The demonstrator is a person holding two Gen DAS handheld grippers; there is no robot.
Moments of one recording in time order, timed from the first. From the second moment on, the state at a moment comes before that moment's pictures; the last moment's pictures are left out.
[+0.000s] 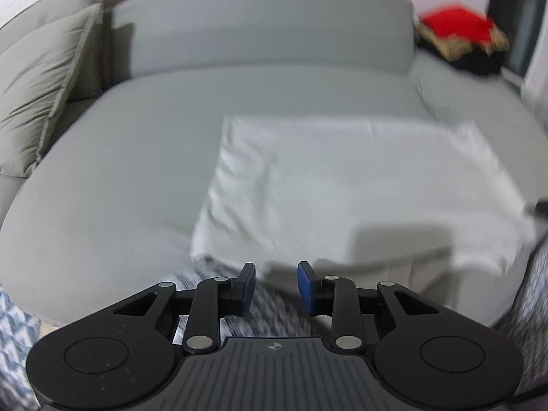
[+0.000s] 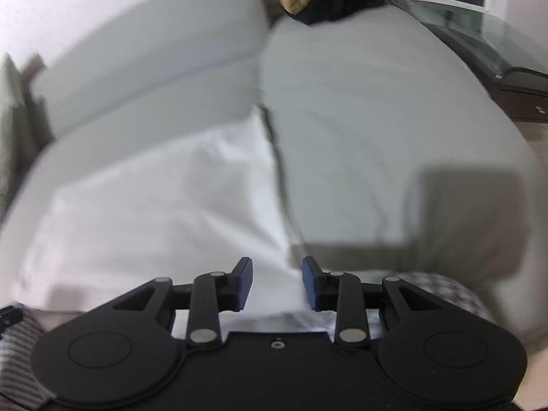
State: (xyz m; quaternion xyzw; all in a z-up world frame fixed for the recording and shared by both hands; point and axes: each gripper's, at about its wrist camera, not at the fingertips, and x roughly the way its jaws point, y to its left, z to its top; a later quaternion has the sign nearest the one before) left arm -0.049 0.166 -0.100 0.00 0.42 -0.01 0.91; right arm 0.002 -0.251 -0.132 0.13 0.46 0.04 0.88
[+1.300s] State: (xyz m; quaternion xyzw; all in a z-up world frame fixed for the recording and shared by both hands) left arm 0.036 0.092 -0.122 0.09 0.39 0.00 0.91; right arm 0.012 -0.177 -0.125 0.14 0.45 0.15 0.87
